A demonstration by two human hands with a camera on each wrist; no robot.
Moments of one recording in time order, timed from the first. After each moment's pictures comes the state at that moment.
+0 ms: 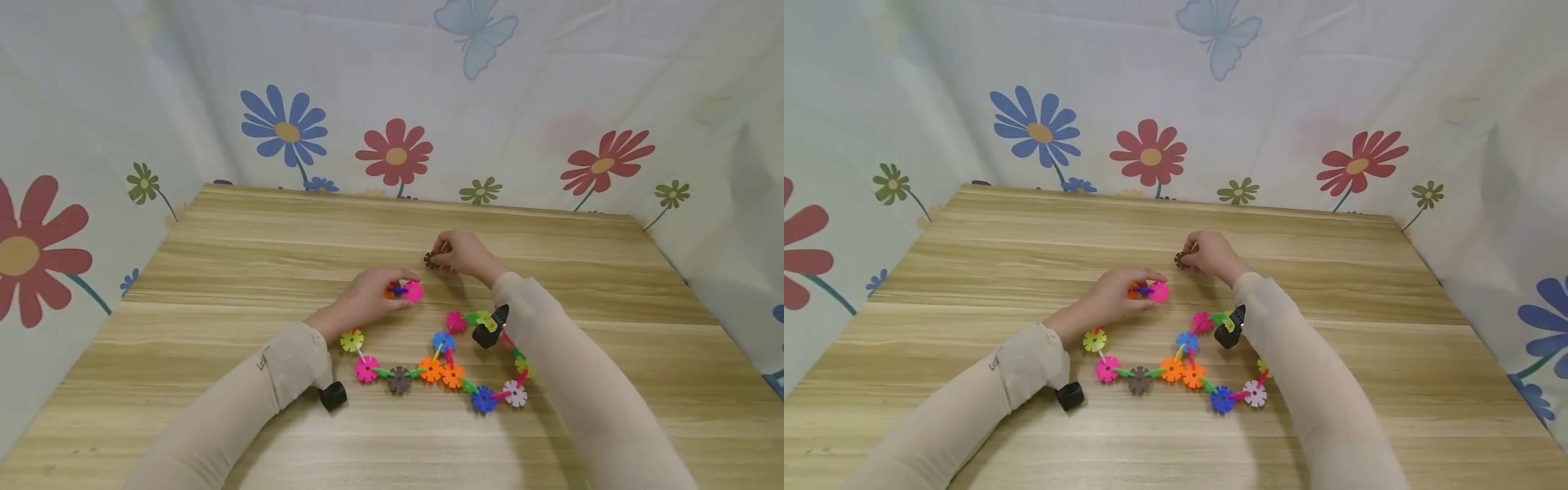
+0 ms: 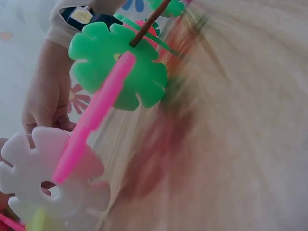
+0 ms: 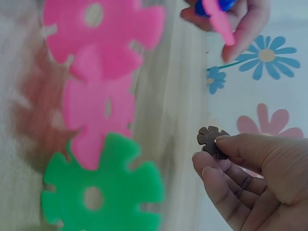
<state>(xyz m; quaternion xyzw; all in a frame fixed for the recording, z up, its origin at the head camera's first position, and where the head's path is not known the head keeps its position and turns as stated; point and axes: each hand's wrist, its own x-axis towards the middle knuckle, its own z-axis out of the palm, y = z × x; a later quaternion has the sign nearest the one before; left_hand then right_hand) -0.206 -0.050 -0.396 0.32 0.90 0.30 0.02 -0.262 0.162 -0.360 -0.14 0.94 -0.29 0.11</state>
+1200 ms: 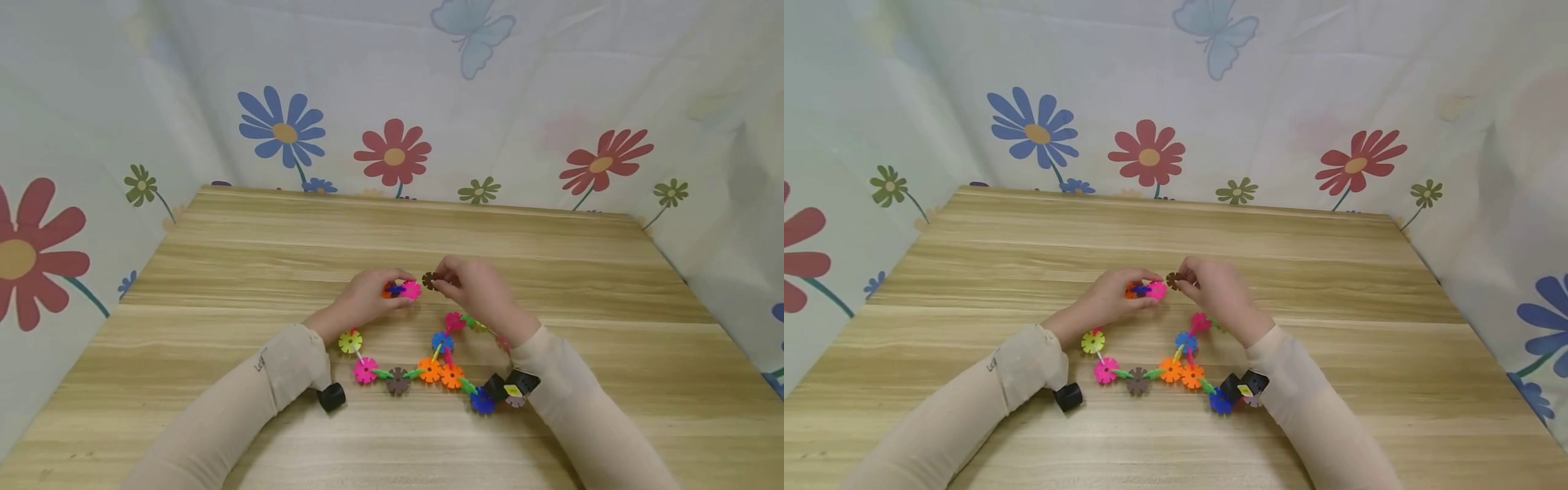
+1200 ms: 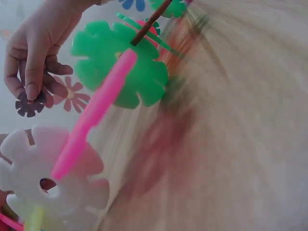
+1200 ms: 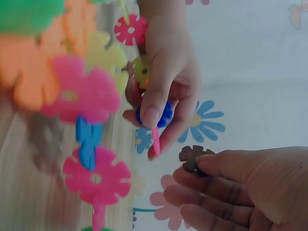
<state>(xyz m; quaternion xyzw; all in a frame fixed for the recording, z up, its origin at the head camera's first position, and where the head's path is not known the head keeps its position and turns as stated) -0.207 -0.050 -0.397 0.29 0.91 0.31 0.03 -0.171 0.157 -0.342 -0.21 0.95 -0.22 -0.04</state>
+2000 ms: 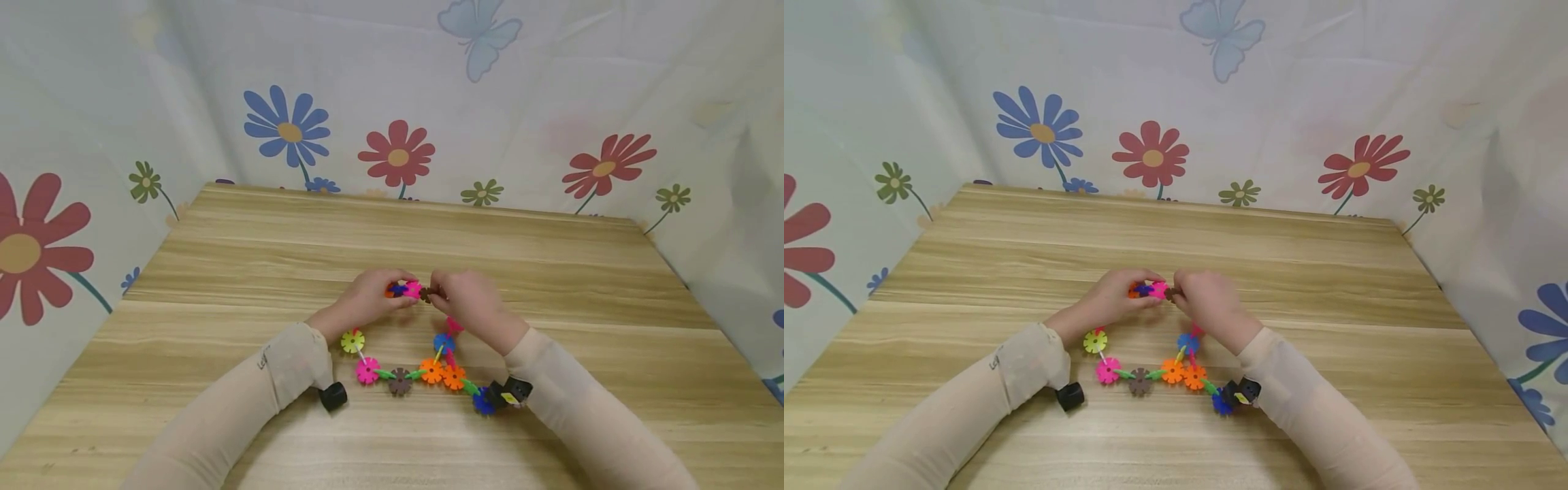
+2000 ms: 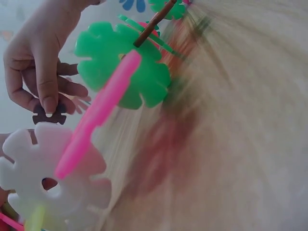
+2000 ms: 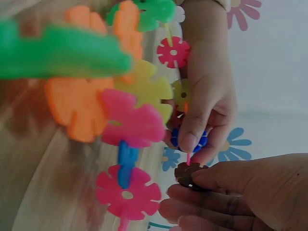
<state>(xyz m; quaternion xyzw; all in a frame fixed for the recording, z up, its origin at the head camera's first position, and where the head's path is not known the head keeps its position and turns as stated) -0.206 -0.051 -0.395 0.28 0.91 0.32 0.04 -0.162 0.138 -0.347 -0.24 0.97 -0.06 -0.06</state>
